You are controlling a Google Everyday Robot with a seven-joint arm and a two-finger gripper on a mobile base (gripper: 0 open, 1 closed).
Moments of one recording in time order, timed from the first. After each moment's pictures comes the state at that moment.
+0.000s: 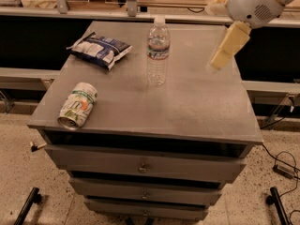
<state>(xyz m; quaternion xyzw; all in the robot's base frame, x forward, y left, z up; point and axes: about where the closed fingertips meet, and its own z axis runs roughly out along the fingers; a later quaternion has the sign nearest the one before) 0.560 -0.135 0.994 -0.65 0.69 0.09 0.31</state>
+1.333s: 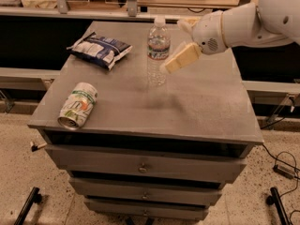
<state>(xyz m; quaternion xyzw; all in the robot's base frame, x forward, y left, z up) 0.627 -0.061 0.944 -0.54 0.66 0.23 0.47</state>
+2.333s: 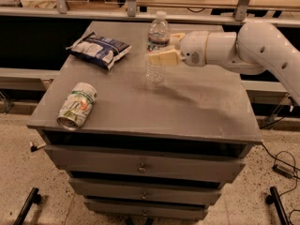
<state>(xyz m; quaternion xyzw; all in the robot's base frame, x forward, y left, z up) 0.662 -0.028 0.917 -0.45 0.63 0.32 0.54</state>
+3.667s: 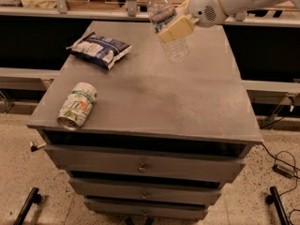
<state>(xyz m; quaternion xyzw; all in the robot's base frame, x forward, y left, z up) 0.650 -0.053 0.984 -0.55 0.70 0.21 0.41</state>
